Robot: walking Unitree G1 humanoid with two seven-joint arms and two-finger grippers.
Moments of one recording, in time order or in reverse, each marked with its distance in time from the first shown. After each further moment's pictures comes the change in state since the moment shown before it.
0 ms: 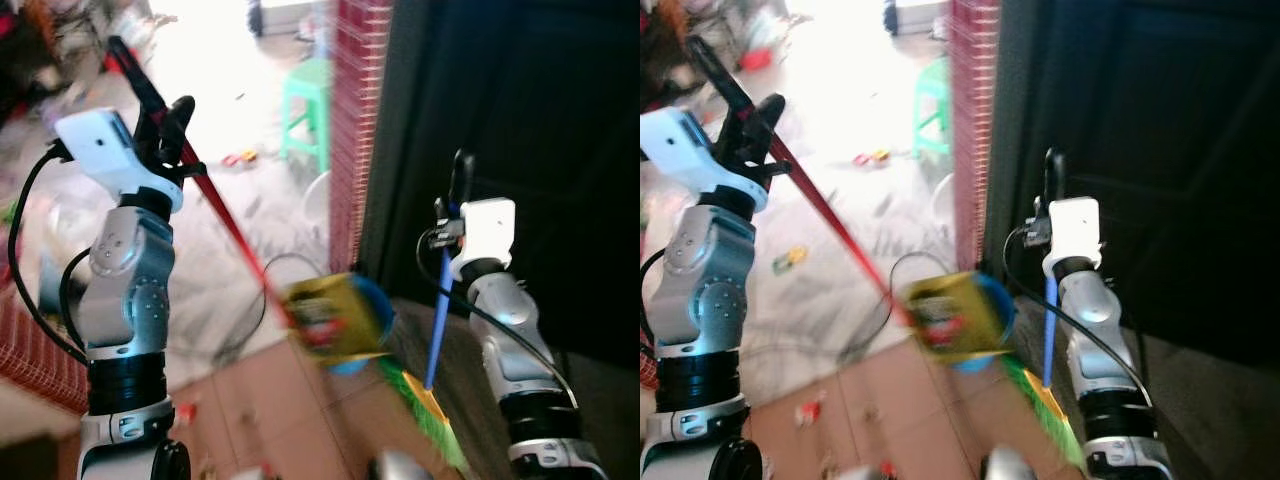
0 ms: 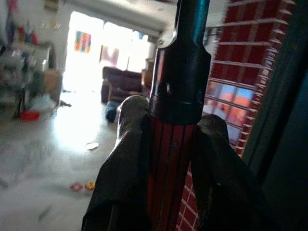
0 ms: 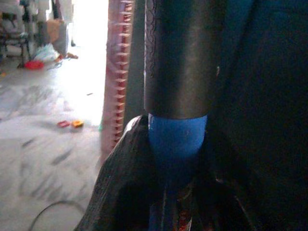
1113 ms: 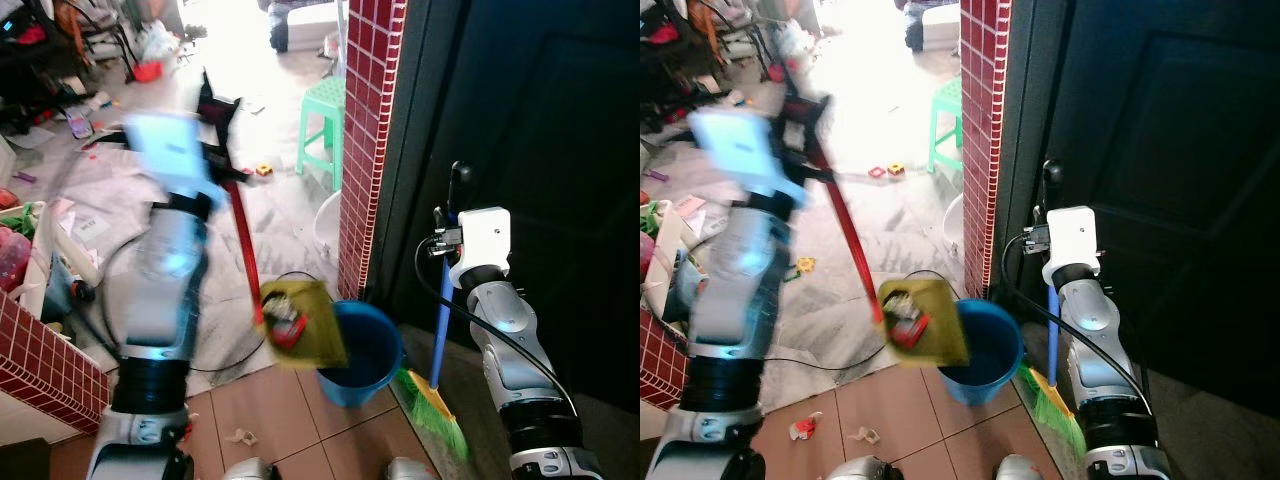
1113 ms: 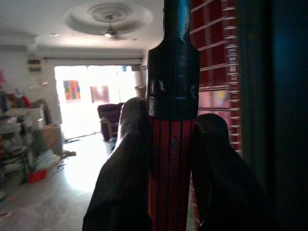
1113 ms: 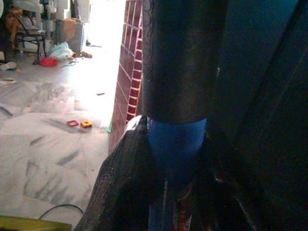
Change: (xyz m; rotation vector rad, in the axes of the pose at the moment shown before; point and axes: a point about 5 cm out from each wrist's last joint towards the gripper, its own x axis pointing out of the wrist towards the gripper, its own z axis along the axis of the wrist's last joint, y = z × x) left arm -0.002 -0.045 -0.010 0.263 -0.070 -0.217; right arm -0.006 0.008 -0.009 0.001 0.035 0.012
